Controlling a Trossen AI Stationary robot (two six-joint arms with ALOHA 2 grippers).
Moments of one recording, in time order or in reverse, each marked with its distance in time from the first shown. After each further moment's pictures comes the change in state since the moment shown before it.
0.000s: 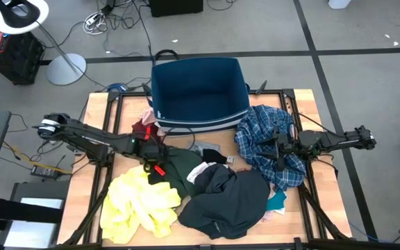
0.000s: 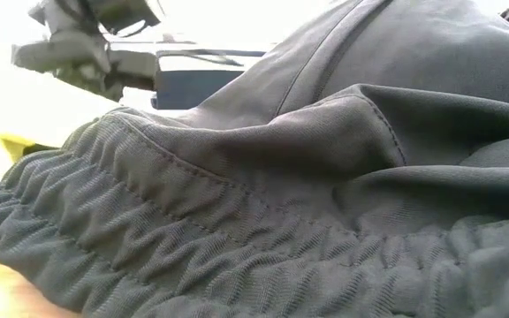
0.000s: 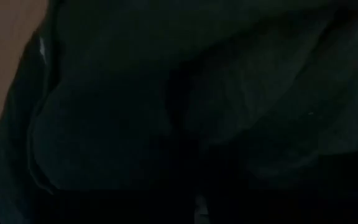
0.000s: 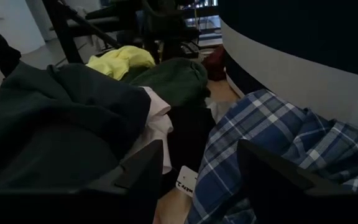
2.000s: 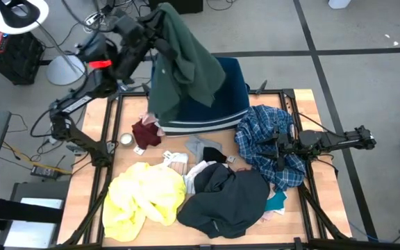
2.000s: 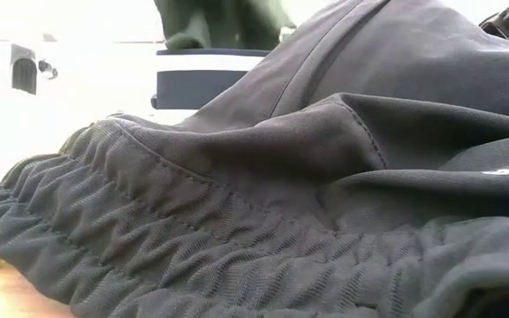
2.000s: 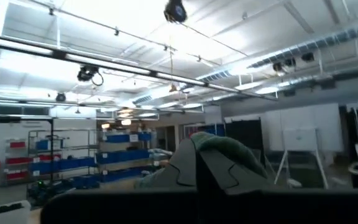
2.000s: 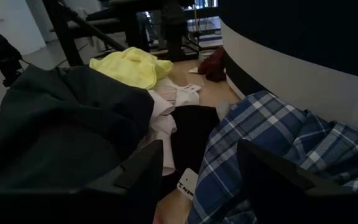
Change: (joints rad) left arm 0.475 0.164 1.105 0.771 -0.411 0.694; right arm 0.000 0.000 0.000 0.008 0.000 0.000
